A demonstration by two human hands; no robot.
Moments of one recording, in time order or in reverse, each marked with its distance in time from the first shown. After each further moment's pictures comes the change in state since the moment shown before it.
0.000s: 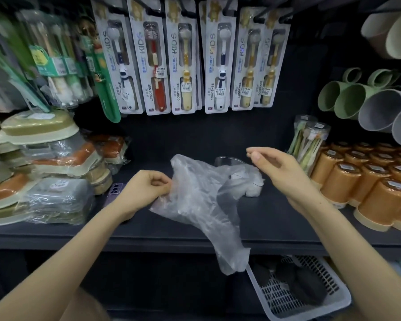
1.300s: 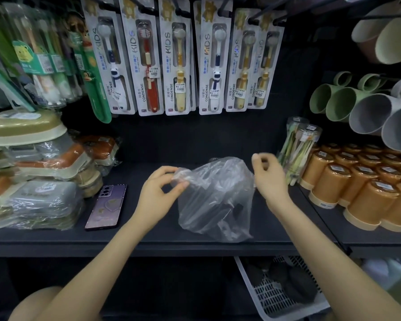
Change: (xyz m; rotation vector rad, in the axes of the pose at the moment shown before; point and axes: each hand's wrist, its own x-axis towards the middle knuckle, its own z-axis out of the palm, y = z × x) left_hand 0.019 -0.024 0.051 -0.056 0.227 0.402; right_hand 0.027 0.045 0.021 -0.271 0.399 0.208
